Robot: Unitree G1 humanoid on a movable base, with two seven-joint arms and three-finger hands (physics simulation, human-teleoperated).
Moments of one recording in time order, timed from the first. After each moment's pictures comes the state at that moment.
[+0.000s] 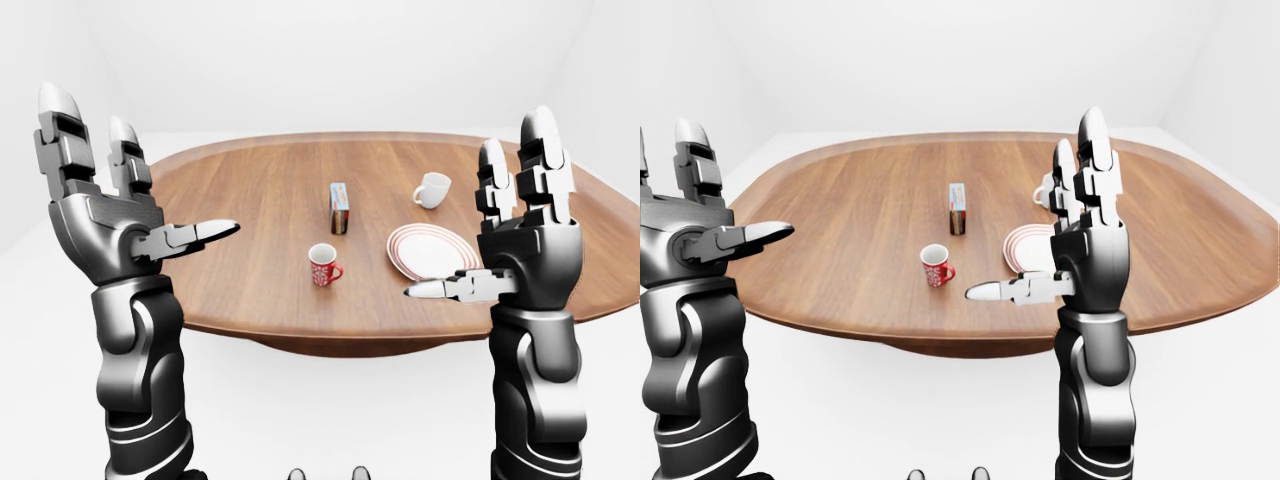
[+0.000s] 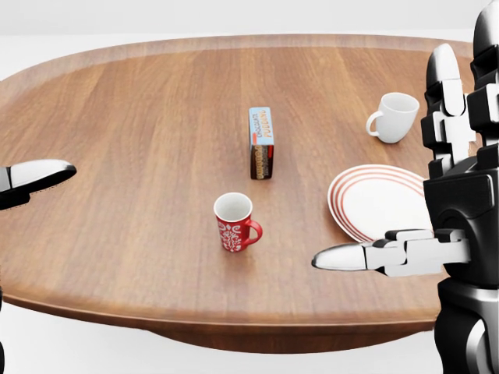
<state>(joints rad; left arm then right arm) -0.32 0.18 0.23 -0.50 -0.40 0.09 0.19 -0.14 -0.08 -0.13 -0.65 0.12 0.09 0.08</state>
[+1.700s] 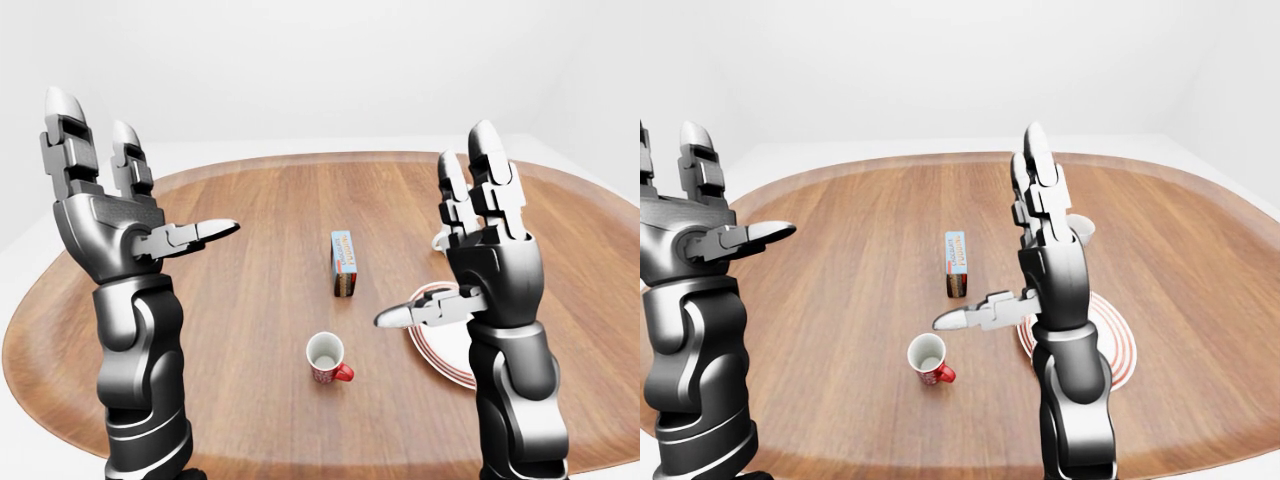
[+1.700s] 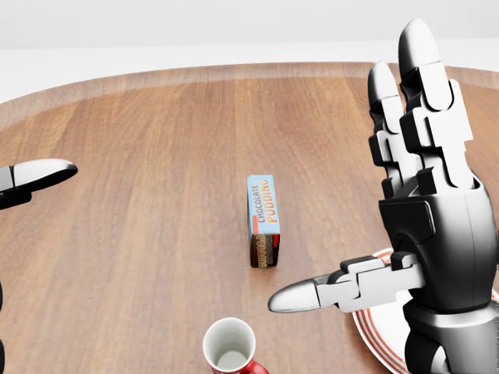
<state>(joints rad) -0.32 0.18 0.24 -0.48 -0.39 0.09 0.19 -0.08 -0.04 0.00 -0.71 0.00 0.09 0.14</state>
